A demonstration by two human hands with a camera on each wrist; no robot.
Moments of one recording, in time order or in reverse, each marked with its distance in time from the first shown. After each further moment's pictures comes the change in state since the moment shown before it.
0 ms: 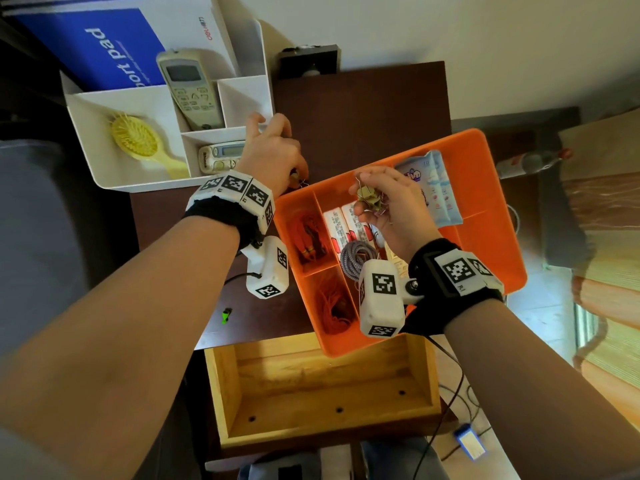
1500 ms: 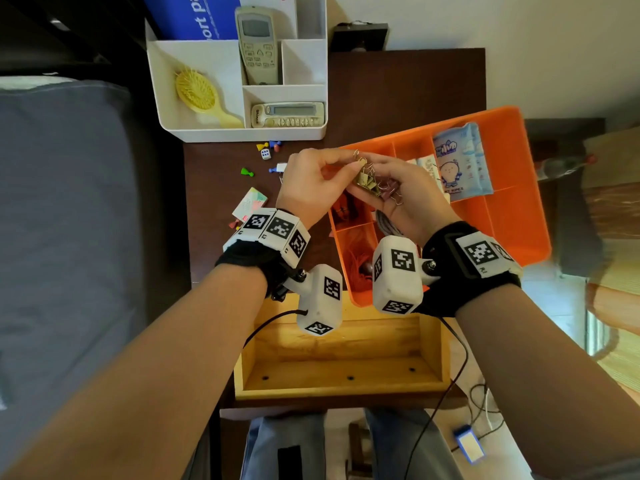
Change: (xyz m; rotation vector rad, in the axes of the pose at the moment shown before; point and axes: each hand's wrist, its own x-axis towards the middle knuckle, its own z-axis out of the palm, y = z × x) left_hand -0.094 0.056 0.009 -1.059 0.404 -0.297; right_hand -0.047 0.015 0.032 0.102 -0.197 0.115
